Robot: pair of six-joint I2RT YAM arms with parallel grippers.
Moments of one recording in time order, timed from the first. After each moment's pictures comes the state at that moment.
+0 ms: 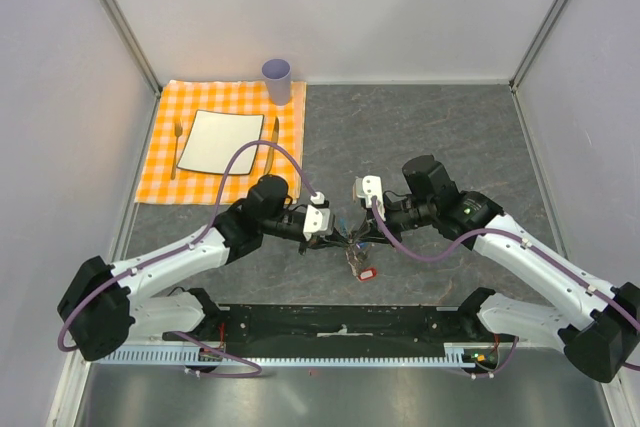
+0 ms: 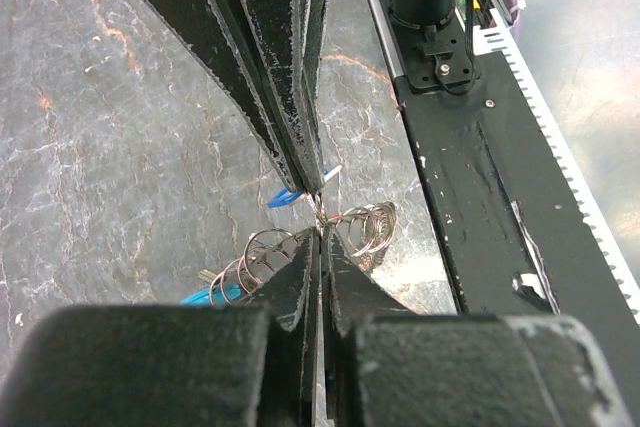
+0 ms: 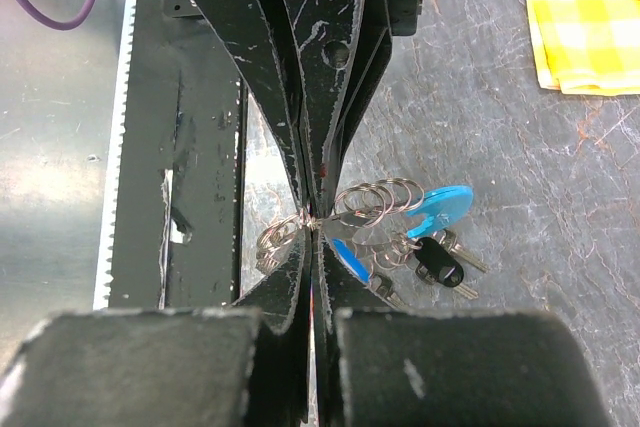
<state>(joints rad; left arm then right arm) -0.82 1.15 0.66 0.13 0.85 0.41 0.71 1.06 0.92 -0.54 -0.77 -0.42</state>
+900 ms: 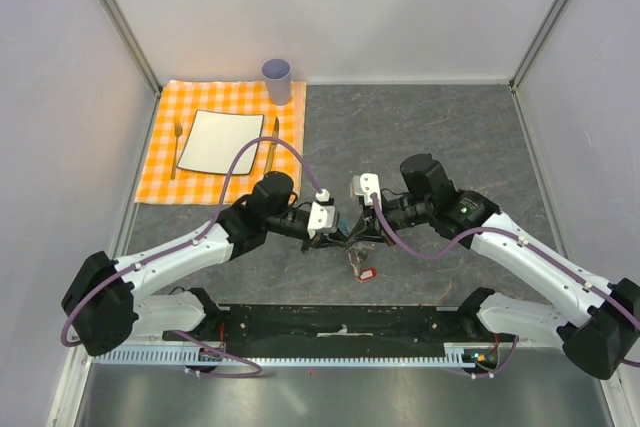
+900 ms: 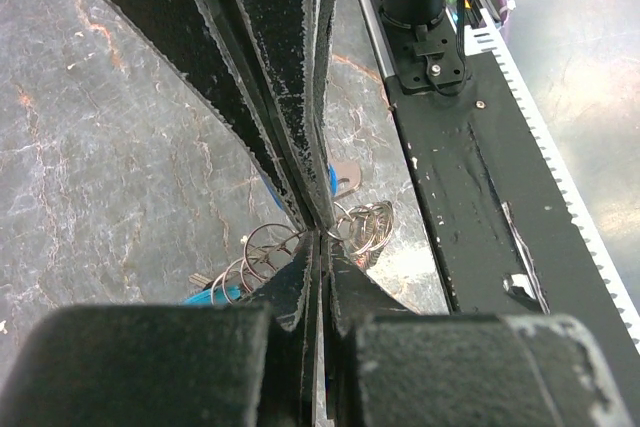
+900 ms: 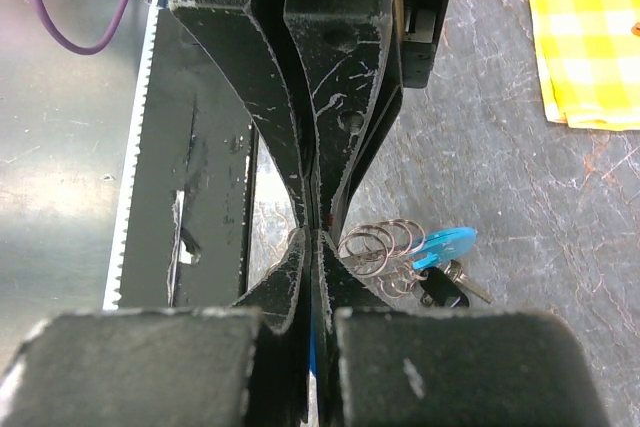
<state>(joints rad) -0.83 1.18 0.70 0.08 0.86 0.41 0.72 1.08 0.92 -0.48 -0.81 -0.38</state>
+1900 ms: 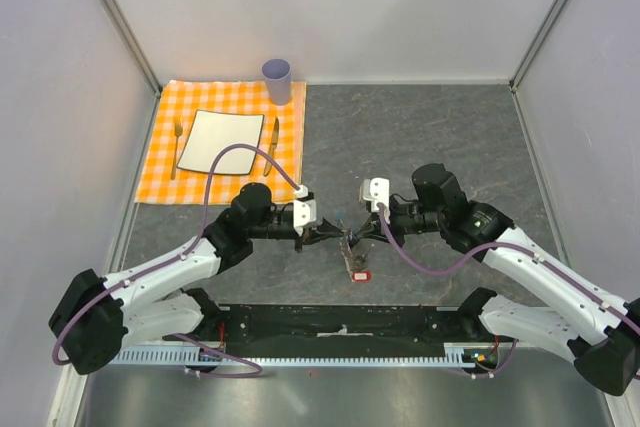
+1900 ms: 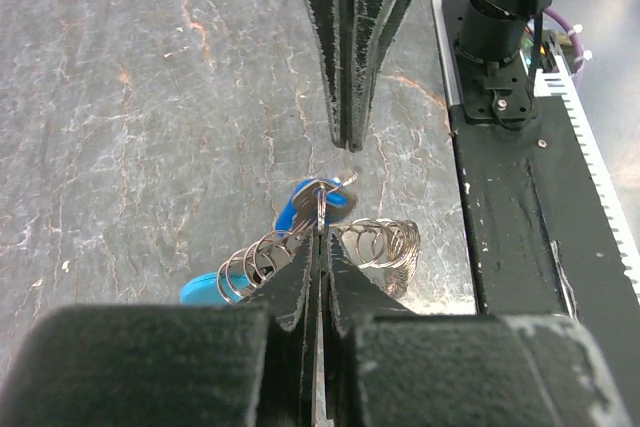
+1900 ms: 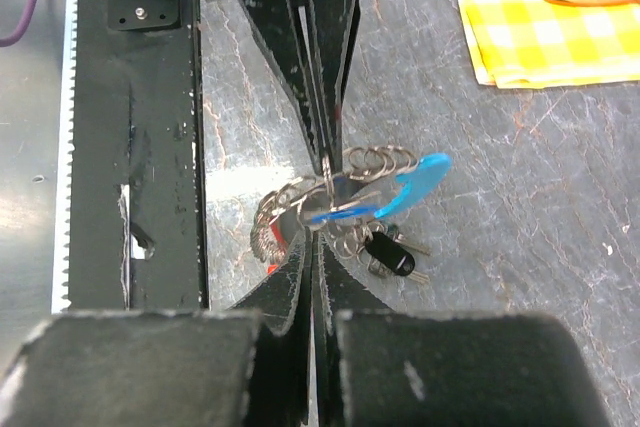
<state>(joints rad) -0.79 1.07 0.56 0.28 0.73 0.26 0.73 0.97 0.86 -0.46 -0.64 -0.37</state>
